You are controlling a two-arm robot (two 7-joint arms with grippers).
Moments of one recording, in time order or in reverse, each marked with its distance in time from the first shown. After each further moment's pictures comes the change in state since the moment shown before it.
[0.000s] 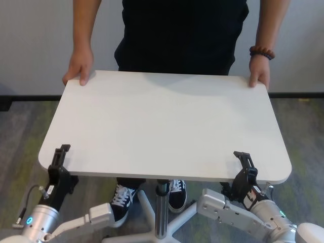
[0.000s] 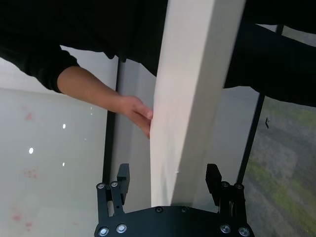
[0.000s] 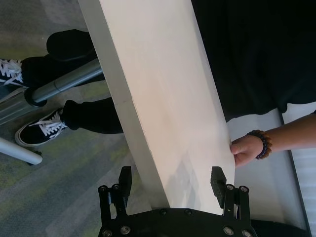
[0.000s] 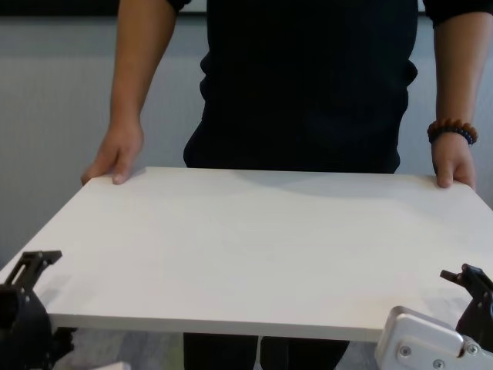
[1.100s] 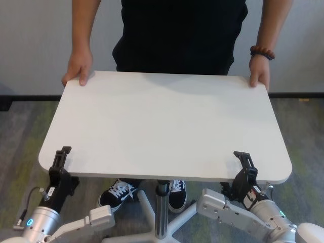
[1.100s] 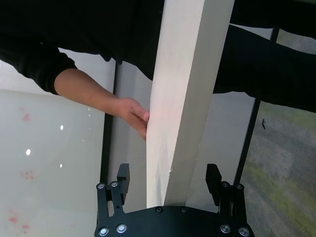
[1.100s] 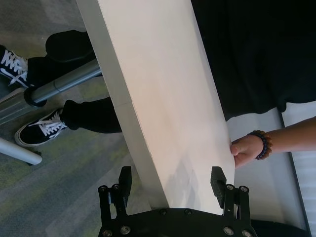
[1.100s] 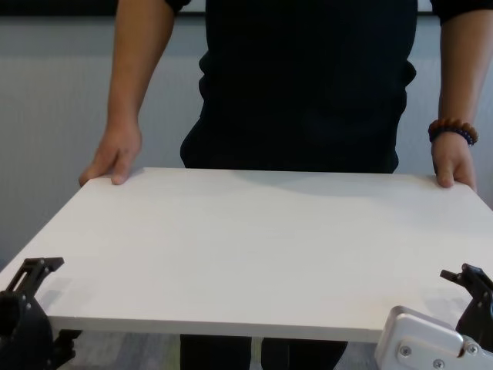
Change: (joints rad) left arm 0.007 -0.002 -0.001 0.005 0.009 -0.008 0.001; right arm 0.000 0.000 0.000 0.000 0.000 0.000 0.000
